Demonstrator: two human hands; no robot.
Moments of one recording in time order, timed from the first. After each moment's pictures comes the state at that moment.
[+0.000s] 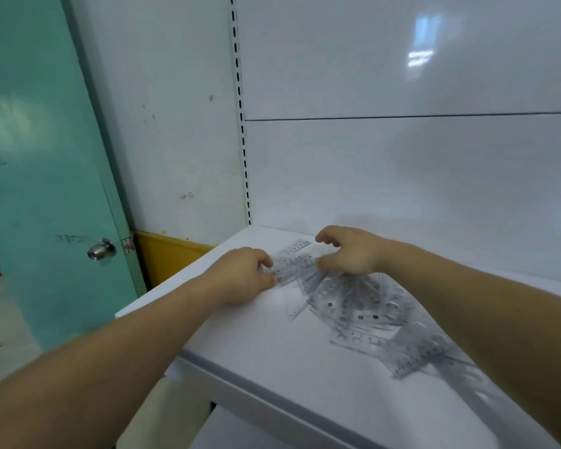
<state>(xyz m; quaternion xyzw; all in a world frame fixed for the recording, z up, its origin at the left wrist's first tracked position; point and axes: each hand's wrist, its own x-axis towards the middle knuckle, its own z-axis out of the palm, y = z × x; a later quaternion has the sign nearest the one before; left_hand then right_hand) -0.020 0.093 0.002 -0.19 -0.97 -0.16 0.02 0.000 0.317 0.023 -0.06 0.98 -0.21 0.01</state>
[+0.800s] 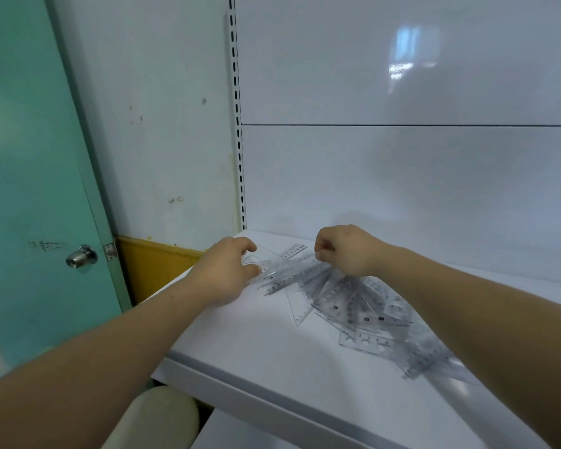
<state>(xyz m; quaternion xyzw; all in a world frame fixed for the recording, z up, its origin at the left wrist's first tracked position) -0.032 0.069 0.005 -0.19 -0.94 -0.27 0.08 0.002 0.301 0.028 -0.08 0.98 -0.16 -0.08</state>
